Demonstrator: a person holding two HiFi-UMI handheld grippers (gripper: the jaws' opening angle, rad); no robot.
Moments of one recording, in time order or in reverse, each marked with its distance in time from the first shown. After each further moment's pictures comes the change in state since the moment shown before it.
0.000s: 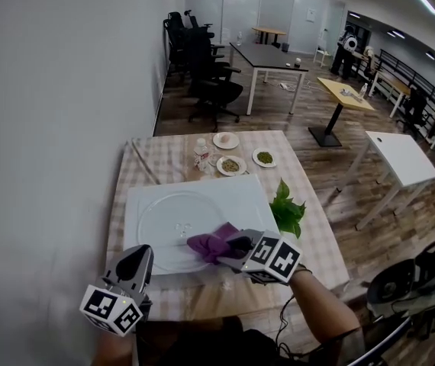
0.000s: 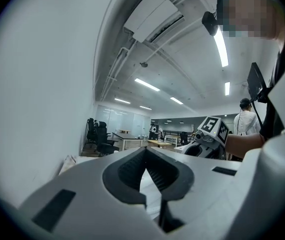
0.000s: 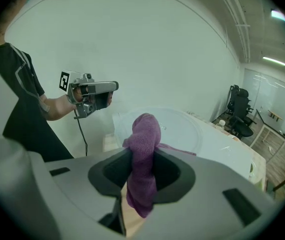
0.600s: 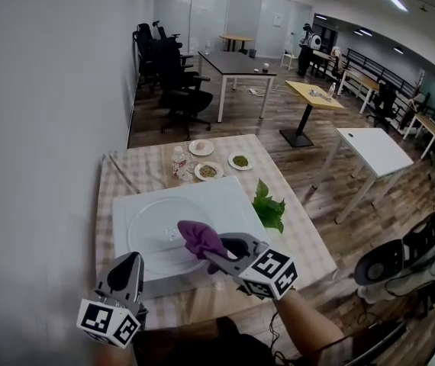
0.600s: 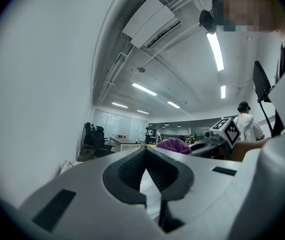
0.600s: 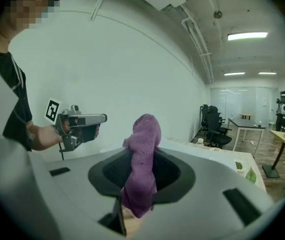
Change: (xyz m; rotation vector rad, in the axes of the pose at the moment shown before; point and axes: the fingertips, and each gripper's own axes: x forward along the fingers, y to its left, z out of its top) left arm -0.018 -0.001 0.015 0.014 -0.051 -0.029; right arm -0.037 0.010 0.048 0.153 -0.391 -0.279
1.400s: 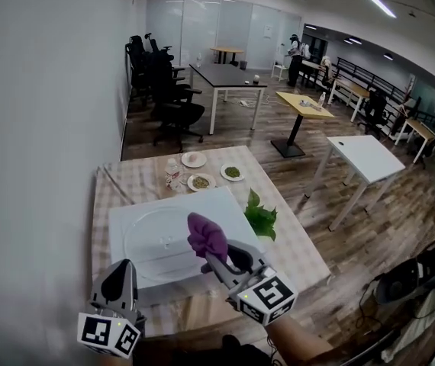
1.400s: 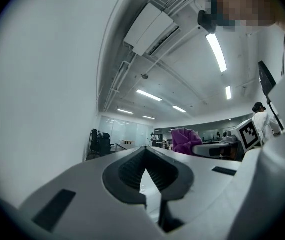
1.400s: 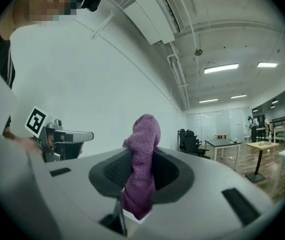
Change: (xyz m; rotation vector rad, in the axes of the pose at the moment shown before) left arm -0.011 0.000 0.023 0.012 -0.072 0.078; right arm -0.041 0.000 0.047 -0.007 -0.294 -0.285
